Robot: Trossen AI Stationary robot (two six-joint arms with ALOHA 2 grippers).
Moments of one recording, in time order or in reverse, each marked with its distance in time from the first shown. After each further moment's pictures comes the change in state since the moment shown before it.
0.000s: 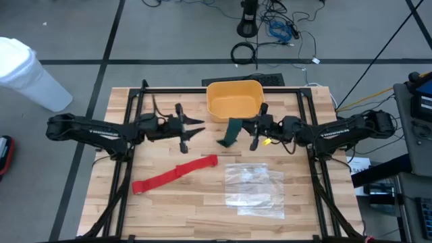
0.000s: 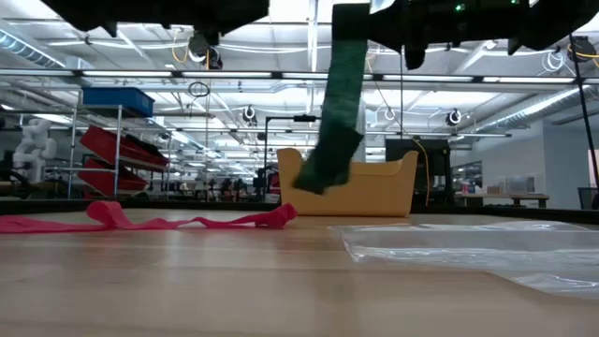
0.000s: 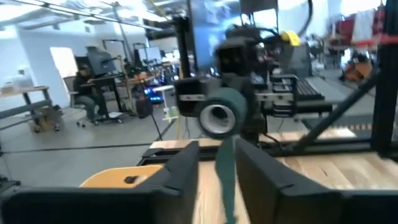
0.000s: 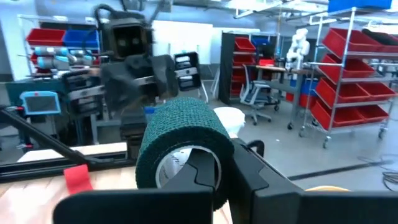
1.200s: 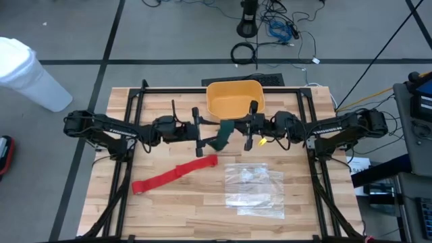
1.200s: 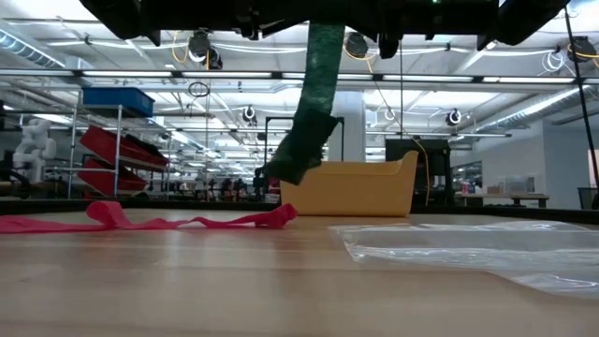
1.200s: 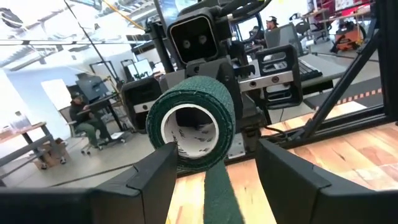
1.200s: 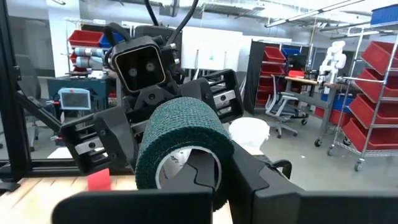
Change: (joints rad) left arm -0.037 0.276 0.133 0.146 0.048 0.186; right arm -0.029 0.112 0.115 -0.001 -0.170 -0.044
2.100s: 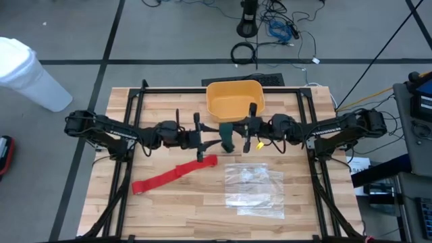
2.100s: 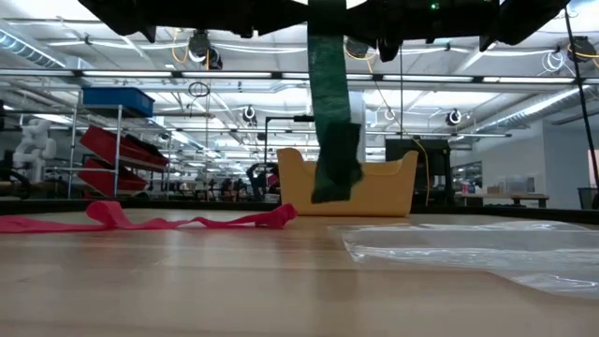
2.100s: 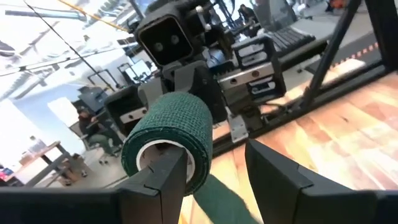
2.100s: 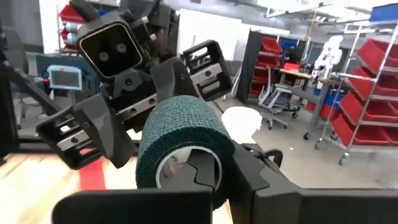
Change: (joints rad) left arm -0.064 0.004 0.007 -0.036 -0.063 0.187; right arm 0.005 0.005 0.002 -0.040 0.060 -0.056
